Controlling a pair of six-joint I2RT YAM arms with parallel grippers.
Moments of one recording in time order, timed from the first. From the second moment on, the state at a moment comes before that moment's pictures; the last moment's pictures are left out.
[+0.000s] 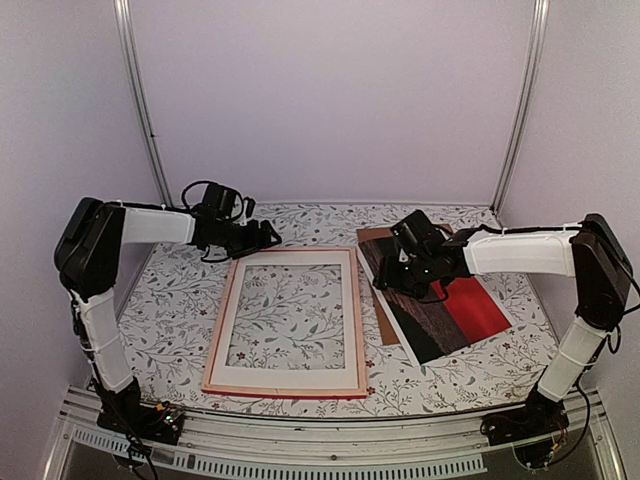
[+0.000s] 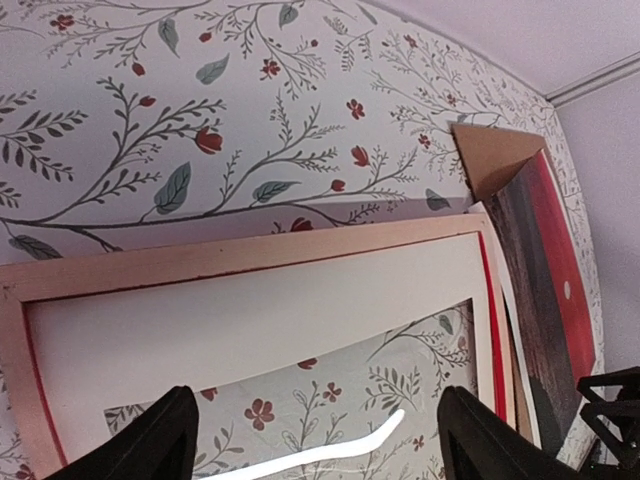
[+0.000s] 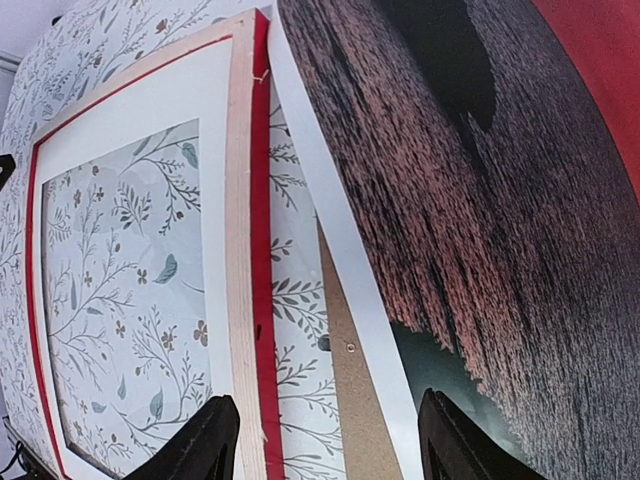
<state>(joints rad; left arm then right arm) -0.37 1.94 1.26 -0.09 0.30 -0.48 0.73 1.71 1.10 -0.35 0.08 0.80</state>
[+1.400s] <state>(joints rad) -0.89 2.01 1.53 -0.19 0.22 -0.44 -0.03 1.63 0.87 -0.48 -0.01 0.49</state>
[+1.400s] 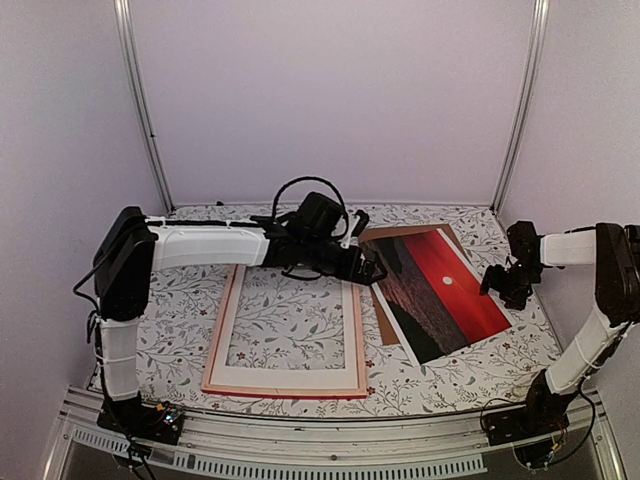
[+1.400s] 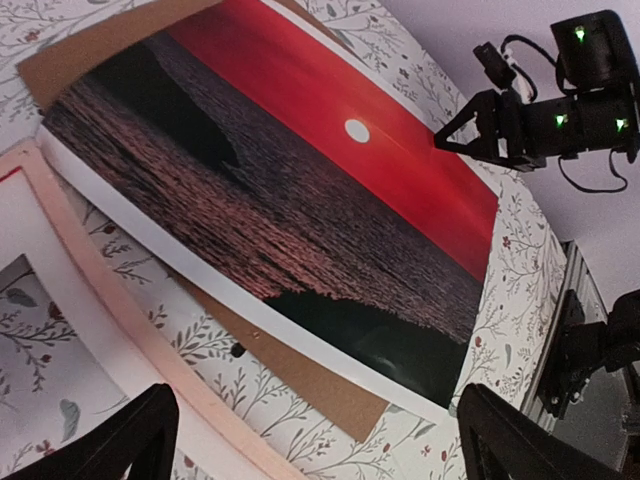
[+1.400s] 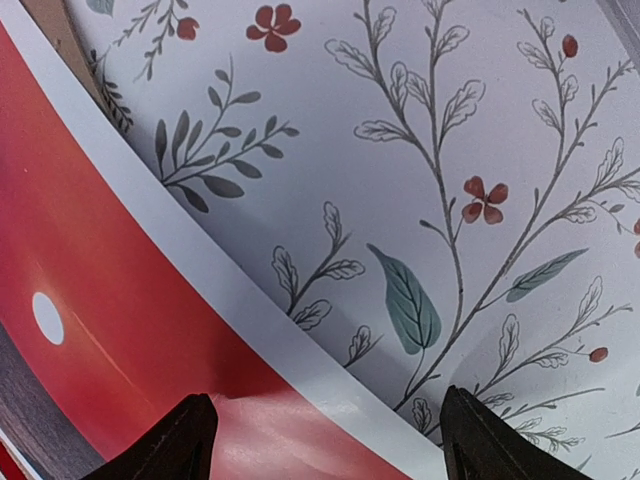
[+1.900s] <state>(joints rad) -0.98 2.30 1.77 -0.30 0.24 -0.50 -0.06 1.50 0.73 -0.40 -0.15 0.48</state>
